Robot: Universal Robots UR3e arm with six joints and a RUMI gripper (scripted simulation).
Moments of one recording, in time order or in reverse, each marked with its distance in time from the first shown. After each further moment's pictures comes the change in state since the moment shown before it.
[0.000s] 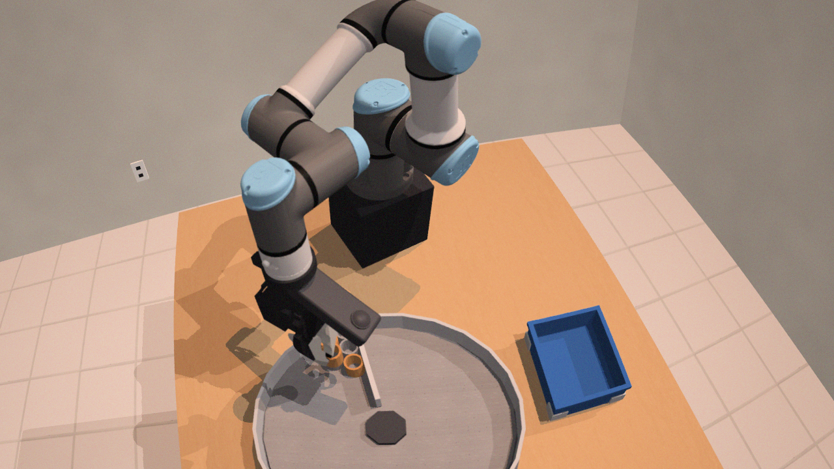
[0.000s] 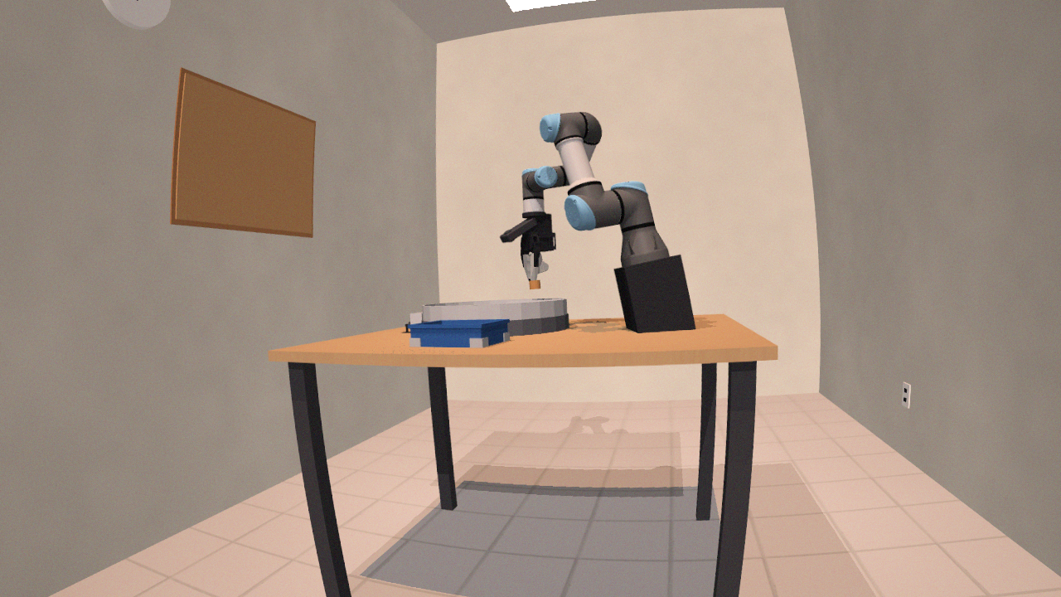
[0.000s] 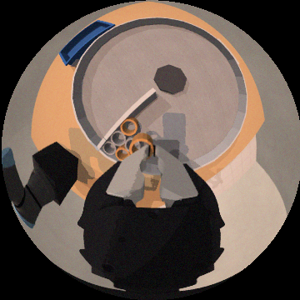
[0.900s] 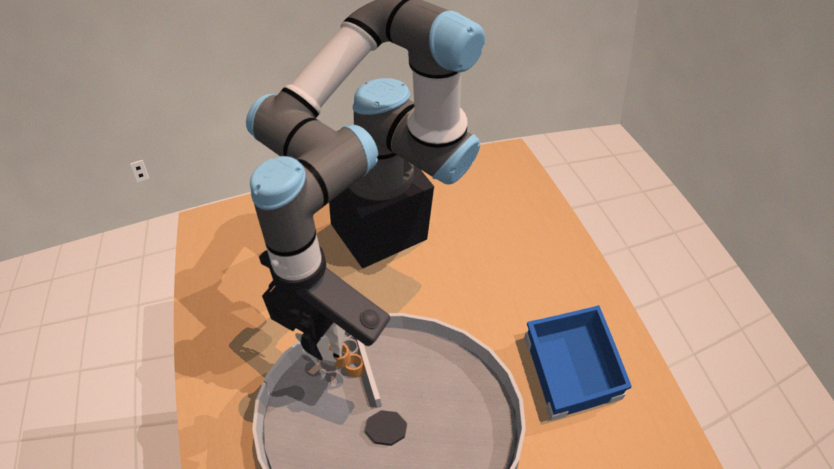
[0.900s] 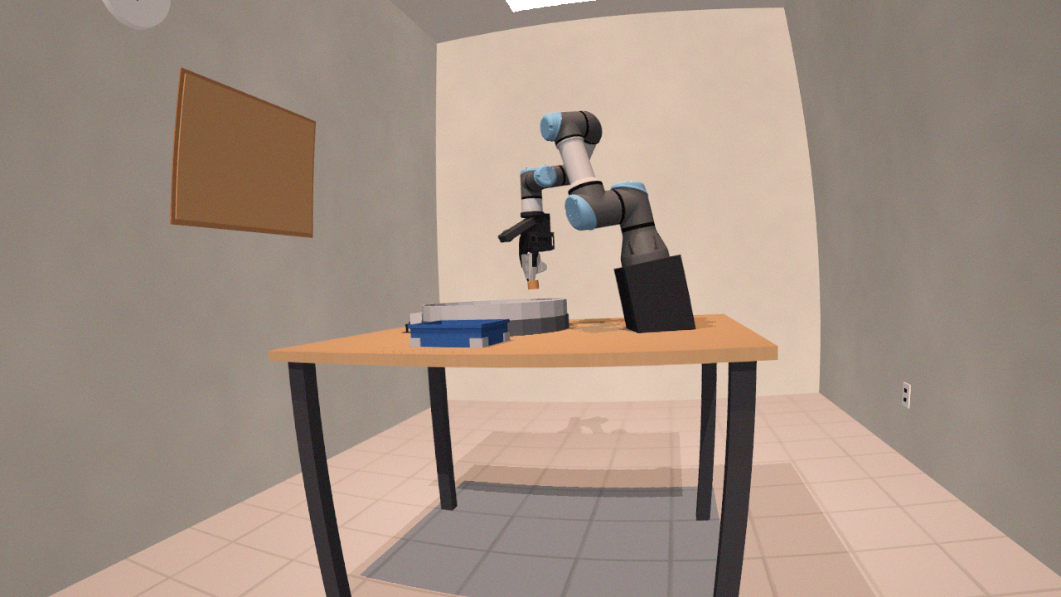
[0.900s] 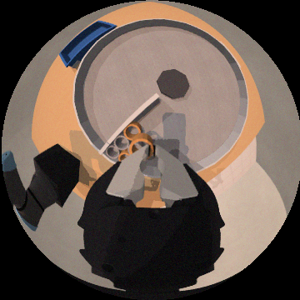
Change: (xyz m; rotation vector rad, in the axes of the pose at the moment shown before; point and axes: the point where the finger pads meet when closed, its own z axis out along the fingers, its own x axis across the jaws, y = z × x) arm -0.006 -0.009 0.000 0.000 0.000 0.000
